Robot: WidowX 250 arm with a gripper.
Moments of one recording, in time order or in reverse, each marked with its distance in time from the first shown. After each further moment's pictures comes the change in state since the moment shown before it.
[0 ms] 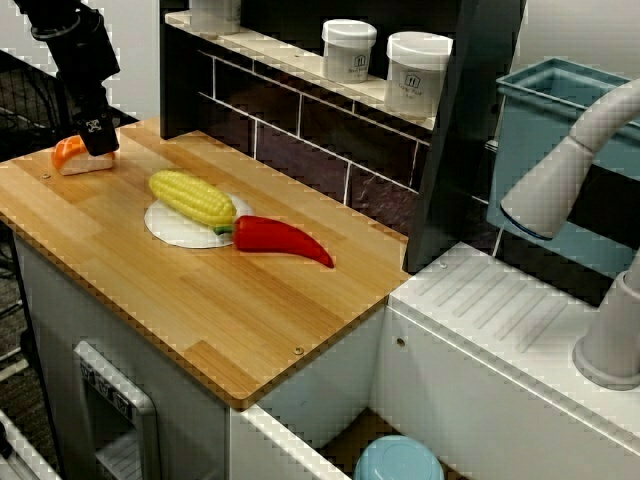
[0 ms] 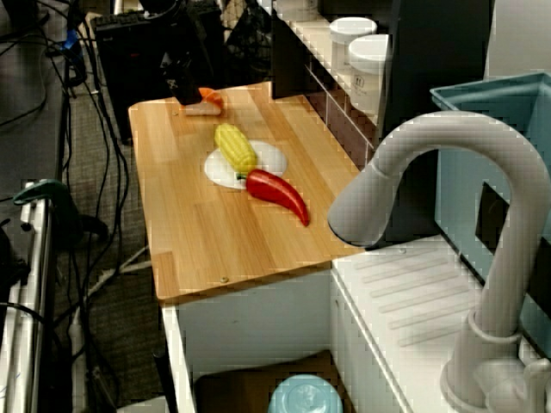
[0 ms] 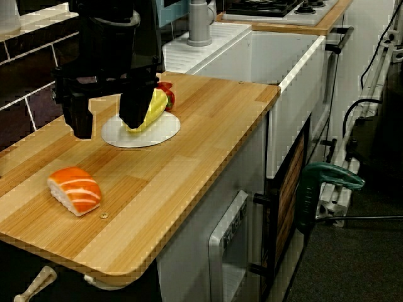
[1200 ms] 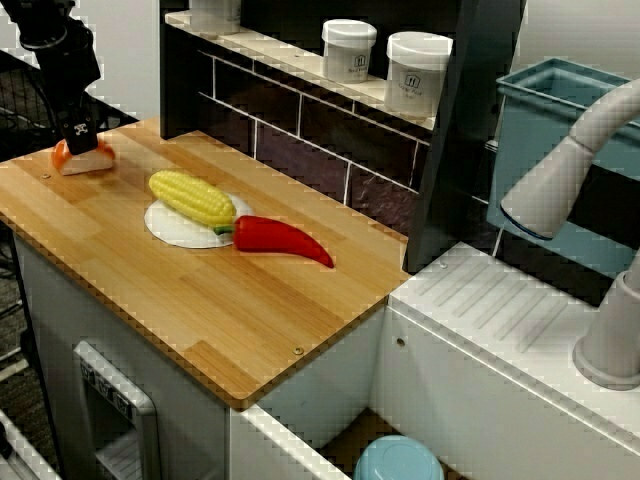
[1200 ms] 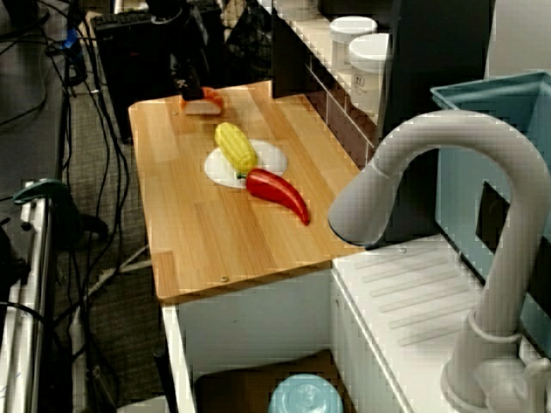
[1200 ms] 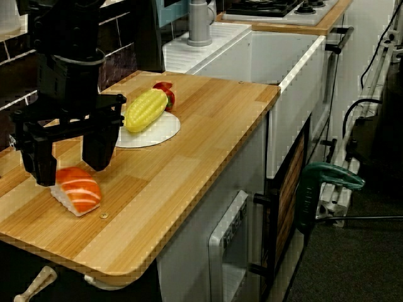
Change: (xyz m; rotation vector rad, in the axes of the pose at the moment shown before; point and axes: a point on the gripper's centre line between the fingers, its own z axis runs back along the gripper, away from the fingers) arm -0.024 0.043 -0.021 0.084 0.070 0.127
